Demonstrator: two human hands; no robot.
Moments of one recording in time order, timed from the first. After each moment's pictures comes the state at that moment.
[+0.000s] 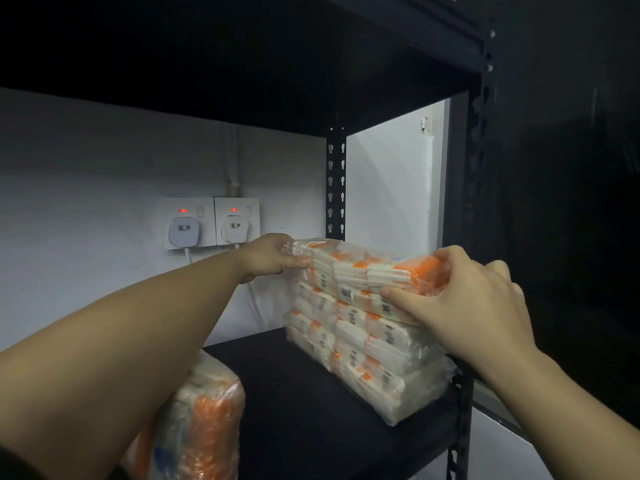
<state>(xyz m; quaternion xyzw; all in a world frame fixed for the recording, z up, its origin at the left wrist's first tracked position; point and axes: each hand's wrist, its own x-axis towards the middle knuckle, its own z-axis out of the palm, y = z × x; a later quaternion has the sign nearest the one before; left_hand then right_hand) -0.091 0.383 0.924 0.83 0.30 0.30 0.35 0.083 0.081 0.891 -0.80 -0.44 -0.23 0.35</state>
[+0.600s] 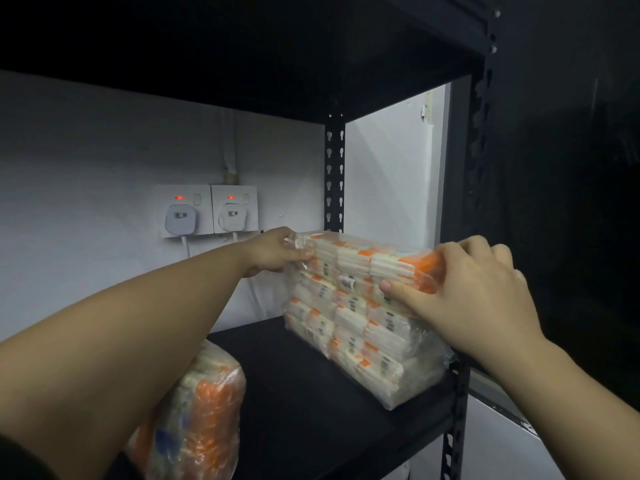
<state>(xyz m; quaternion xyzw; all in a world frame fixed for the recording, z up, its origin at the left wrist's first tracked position) -0.082 0.372 0.915 0.82 0.33 0.28 0.37 0.078 0.072 0.893 -0.82 -0.44 -0.27 0.25</state>
